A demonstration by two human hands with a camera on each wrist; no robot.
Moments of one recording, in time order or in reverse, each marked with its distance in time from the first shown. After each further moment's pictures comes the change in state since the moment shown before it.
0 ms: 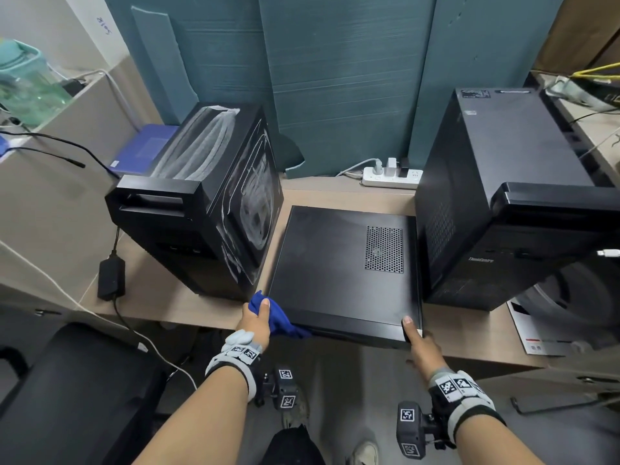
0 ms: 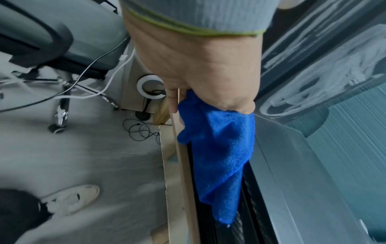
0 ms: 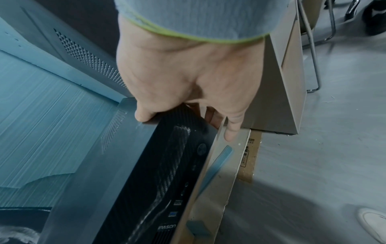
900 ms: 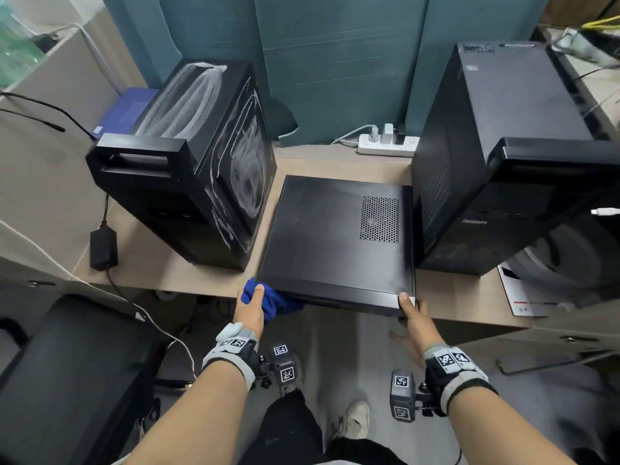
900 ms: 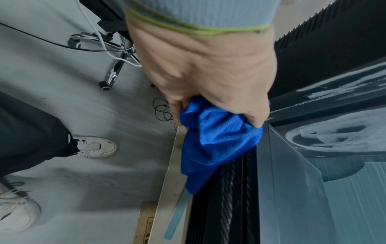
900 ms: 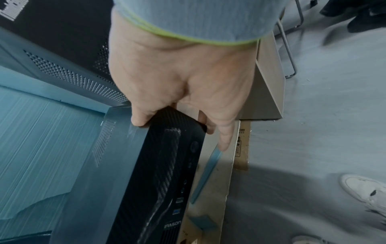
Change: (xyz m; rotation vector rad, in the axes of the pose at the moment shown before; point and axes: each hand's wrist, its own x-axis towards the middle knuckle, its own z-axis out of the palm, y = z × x) left_hand -0.038 -0.030 0.012 -0.461 0.068 -0.058; right_hand -0.028 0.015 -0.001 0.456 -0.150 -0.006
